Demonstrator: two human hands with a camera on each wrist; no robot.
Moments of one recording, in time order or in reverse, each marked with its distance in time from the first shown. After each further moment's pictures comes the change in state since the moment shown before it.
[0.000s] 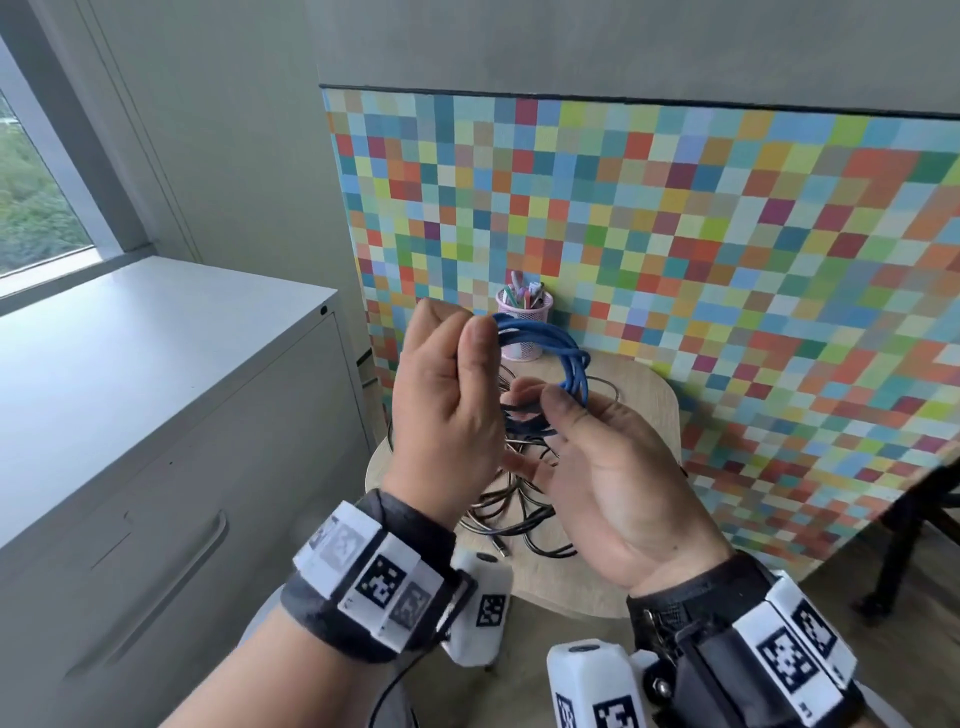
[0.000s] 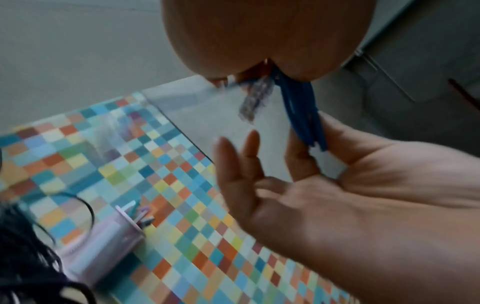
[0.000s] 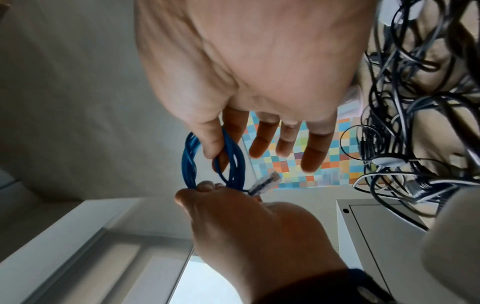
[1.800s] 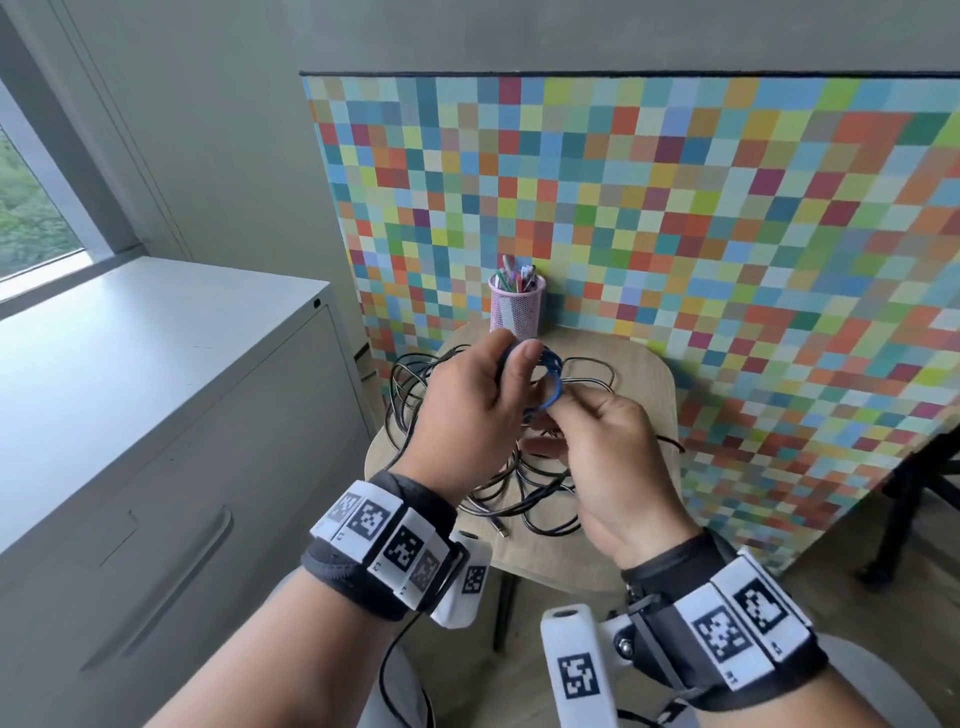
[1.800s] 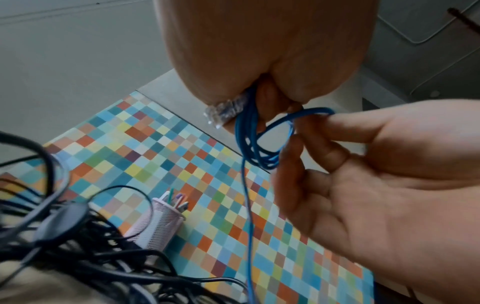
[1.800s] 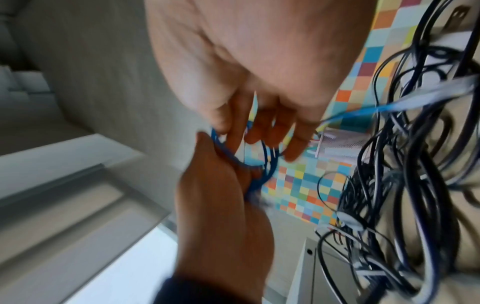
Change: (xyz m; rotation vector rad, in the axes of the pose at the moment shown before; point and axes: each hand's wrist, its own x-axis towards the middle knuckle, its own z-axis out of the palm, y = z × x) left_hand -0.015 -0.027 0.015 0.159 -0.356 -0.120; right_hand 0.011 0.025 -0.015 -0.377 0.289 -0.158
